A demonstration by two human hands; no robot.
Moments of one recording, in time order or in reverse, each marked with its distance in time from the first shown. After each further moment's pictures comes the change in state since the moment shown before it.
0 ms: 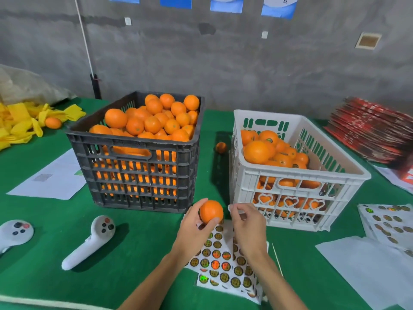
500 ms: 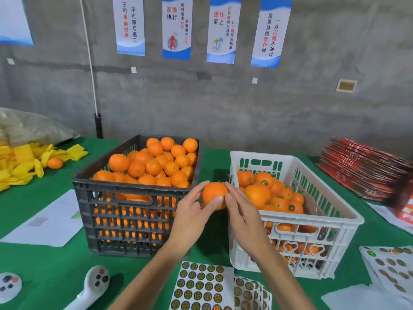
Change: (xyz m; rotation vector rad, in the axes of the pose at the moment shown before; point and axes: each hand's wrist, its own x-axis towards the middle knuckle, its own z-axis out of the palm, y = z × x) left_hand 0.066 0.154 -0.052 -0.454 0.014 0.158; right_hand 0.073 -0.108 -0.037 0.129 -0.153 -0.344
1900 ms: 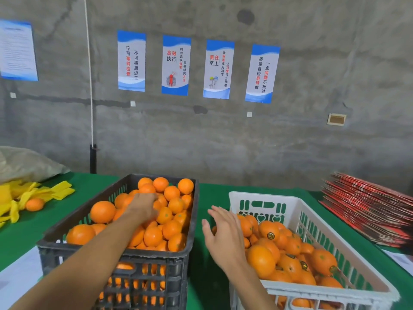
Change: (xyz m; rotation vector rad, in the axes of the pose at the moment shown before) left_hand 0.235 0.018 -0.136 1.585 -0.056 -0.158; right_hand 0.128 0.026 0.043 -0.519 0.099 -0.050
